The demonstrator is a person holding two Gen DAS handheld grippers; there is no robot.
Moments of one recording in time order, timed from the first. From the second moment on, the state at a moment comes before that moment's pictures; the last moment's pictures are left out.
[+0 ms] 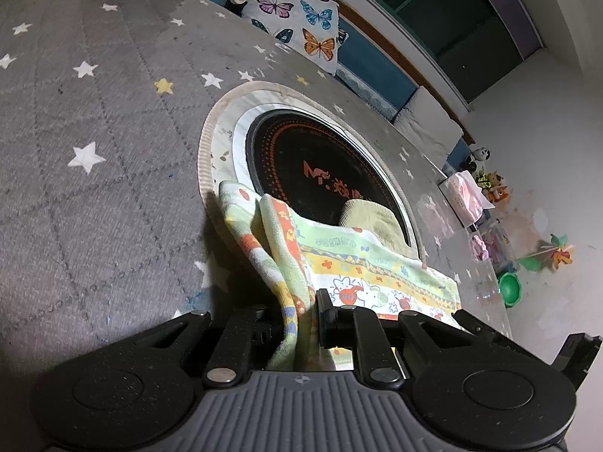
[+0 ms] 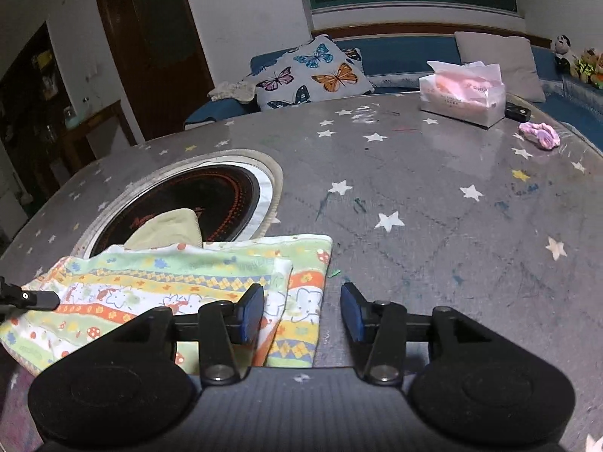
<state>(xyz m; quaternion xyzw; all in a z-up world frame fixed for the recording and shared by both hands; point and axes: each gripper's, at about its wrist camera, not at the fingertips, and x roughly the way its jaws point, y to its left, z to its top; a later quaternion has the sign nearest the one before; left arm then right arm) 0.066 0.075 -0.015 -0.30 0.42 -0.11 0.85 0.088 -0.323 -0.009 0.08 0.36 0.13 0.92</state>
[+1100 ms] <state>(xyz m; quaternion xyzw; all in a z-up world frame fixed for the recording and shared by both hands) 0.115 -0.070 0.068 -0.14 0.36 -0.21 0.90 0.047 -0.375 0.071 0.03 0.24 0.03 0.97</state>
